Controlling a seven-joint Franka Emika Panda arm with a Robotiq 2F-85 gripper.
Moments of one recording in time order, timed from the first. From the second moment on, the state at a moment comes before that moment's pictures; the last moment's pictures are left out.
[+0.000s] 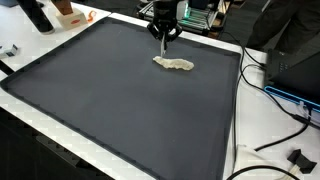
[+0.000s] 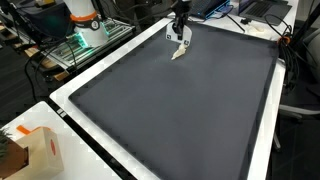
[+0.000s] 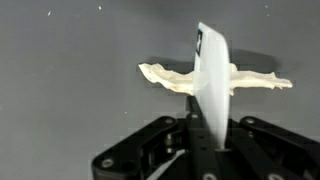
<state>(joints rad) 0.12 0.12 0.13 -2.37 0.00 2.54 0.07</state>
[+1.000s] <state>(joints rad) 0.12 0.24 0.11 -2.38 -0.08 2.74 0.05</state>
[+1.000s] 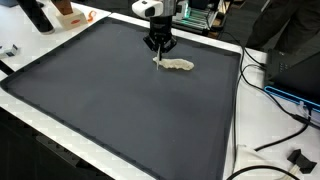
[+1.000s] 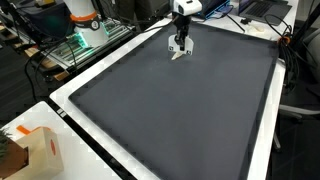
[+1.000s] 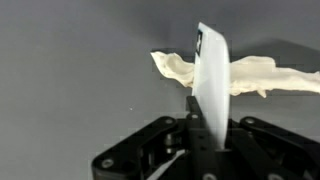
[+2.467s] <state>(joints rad) 0.11 0.24 0.12 -2.43 -0.06 2.78 -0.04</state>
